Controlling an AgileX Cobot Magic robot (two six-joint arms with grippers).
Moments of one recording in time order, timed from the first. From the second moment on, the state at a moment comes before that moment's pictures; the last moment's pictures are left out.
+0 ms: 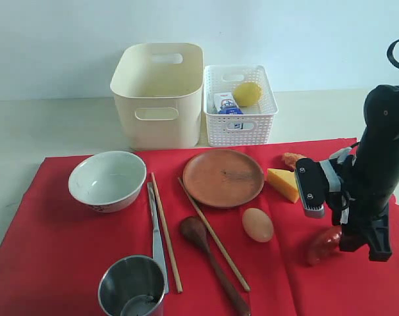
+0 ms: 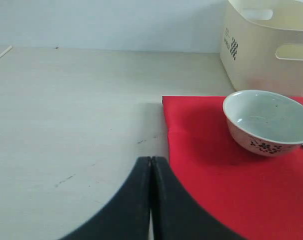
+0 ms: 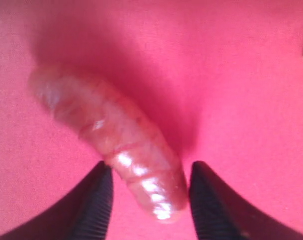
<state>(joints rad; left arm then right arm) -0.05 0.01 0.00 0.10 0.37 -0.13 0.22 1.85 -0.96 0.02 0.76 -1.27</state>
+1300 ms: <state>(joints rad) -0.05 0.01 0.00 0.10 0.37 -0.13 0.22 1.81 -1.03 0.02 0.78 -0.91</state>
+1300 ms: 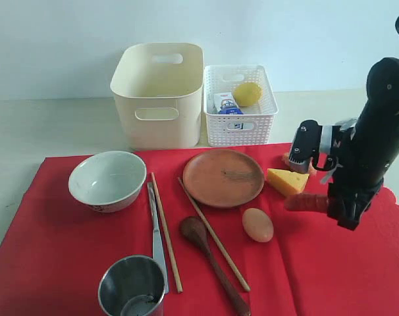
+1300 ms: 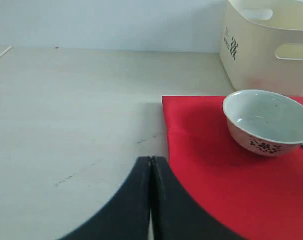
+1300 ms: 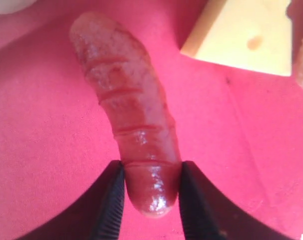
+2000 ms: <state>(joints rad) -0.05 0.01 0.00 0.10 0.37 -0.13 0.22 1.79 -1.03 0.13 0.76 -0.91</state>
